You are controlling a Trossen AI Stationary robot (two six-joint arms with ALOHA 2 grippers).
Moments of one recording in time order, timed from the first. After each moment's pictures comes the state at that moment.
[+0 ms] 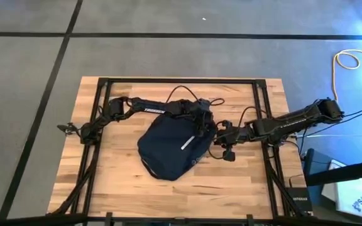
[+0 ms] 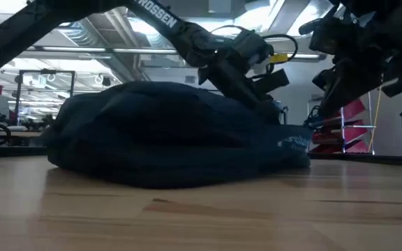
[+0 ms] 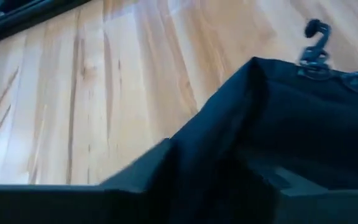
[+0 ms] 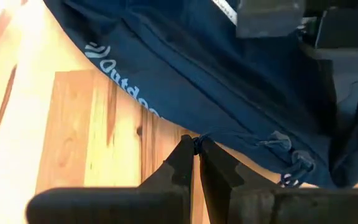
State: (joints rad) left arm 0.19 2.30 1.75 -0.15 0.06 0.50; right arm 0.20 1.13 0.58 -0.34 0.09 0.21
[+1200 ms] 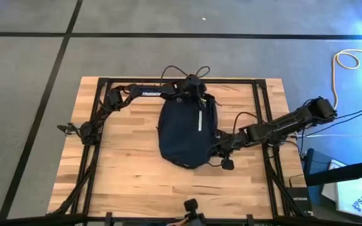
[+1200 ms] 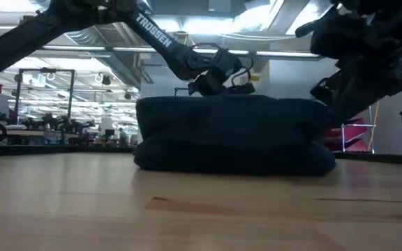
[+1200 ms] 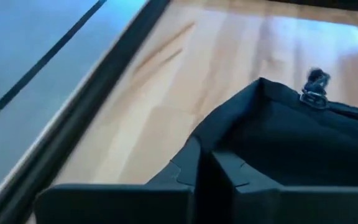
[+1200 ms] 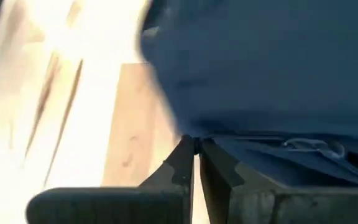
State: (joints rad) left arm 0.44 2.30 1.75 -0.02 0.02 0.07; right arm 0.28 1.26 0.57 -0.20 -0.07 0.28
